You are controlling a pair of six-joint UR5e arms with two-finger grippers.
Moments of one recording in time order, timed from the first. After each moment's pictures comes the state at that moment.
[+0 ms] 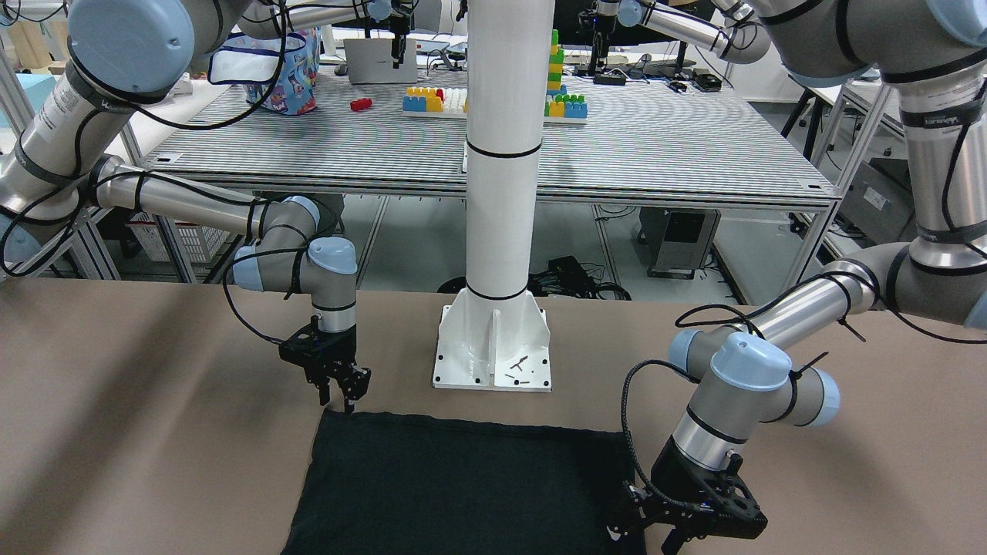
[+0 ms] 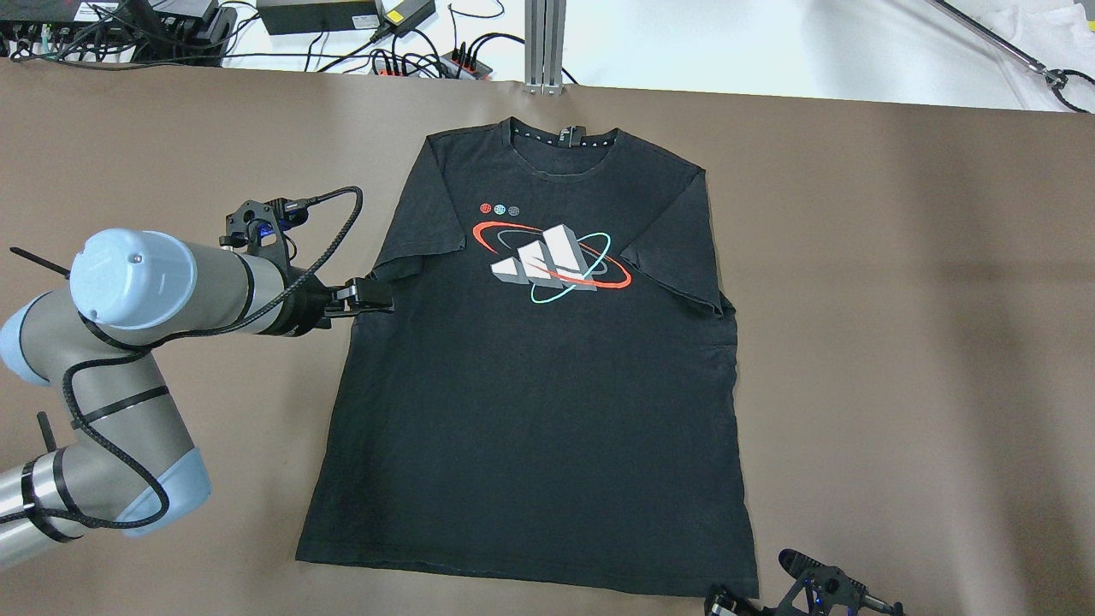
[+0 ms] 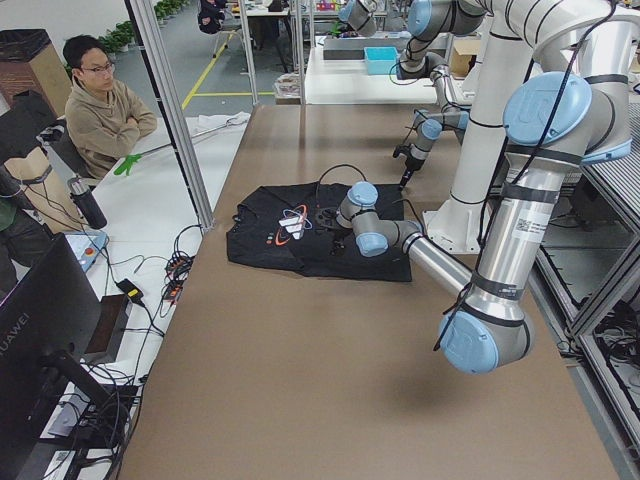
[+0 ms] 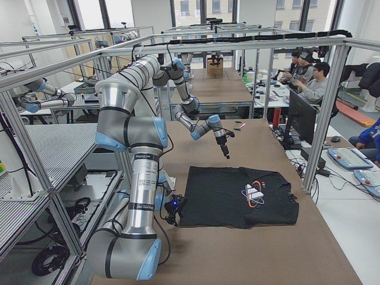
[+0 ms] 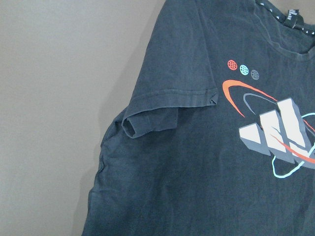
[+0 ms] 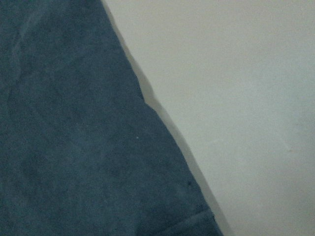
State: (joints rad) left arm -0.69 -1.93 -1.81 -2.11 -1.82 -1.42; right arm -0.02 -1.62 2.13 -1.35 1.25 2.04
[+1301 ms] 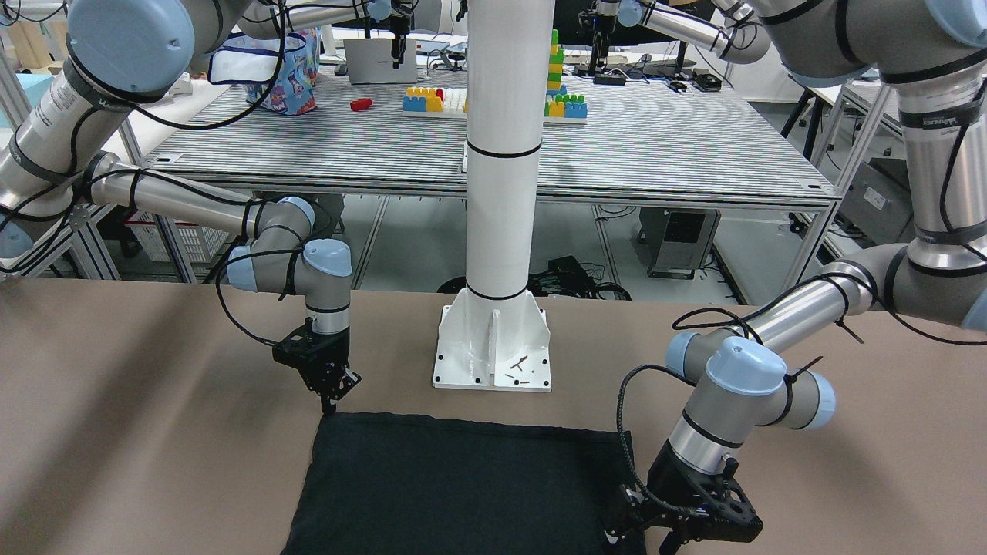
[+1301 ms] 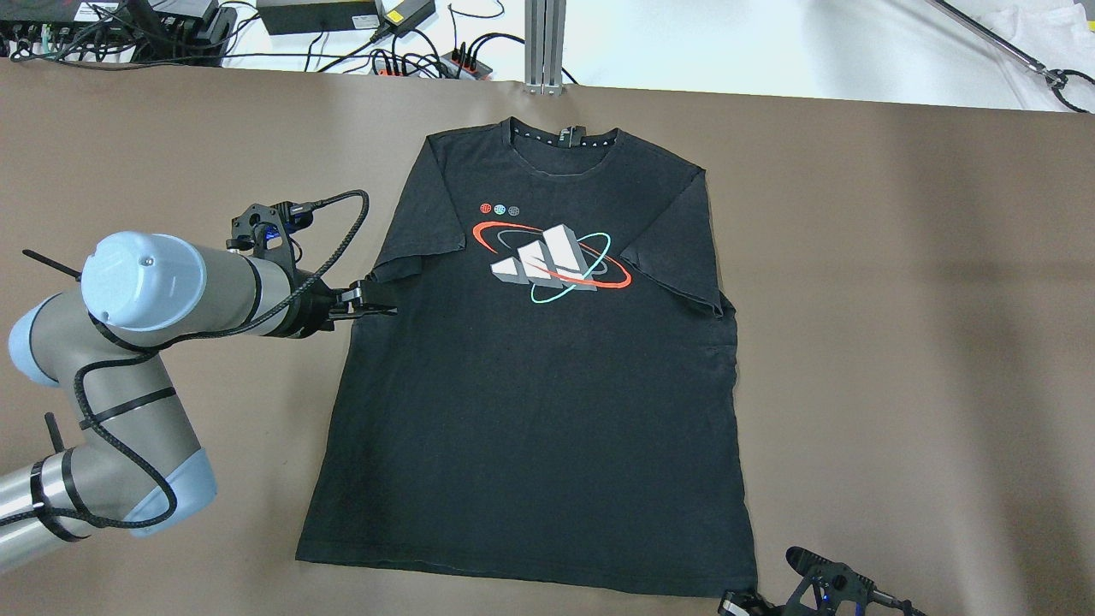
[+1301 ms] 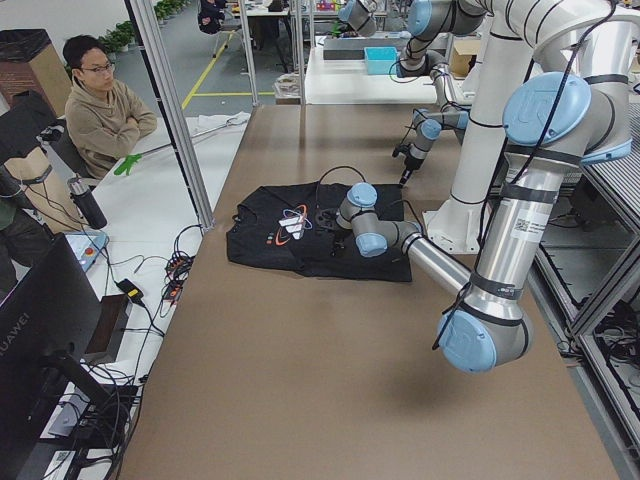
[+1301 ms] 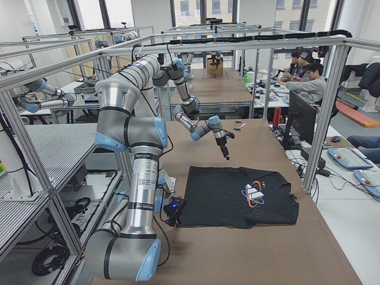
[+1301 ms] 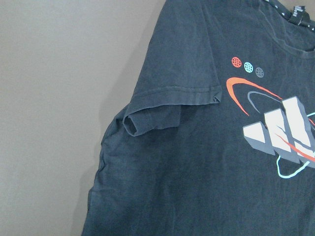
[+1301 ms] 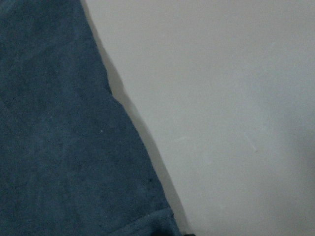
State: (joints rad) left arm -0.68 -1.94 -1.79 -2.11 -1.82 -1.43; right arm -0.01 -1.64 2.13 -1.35 1.24 2.01
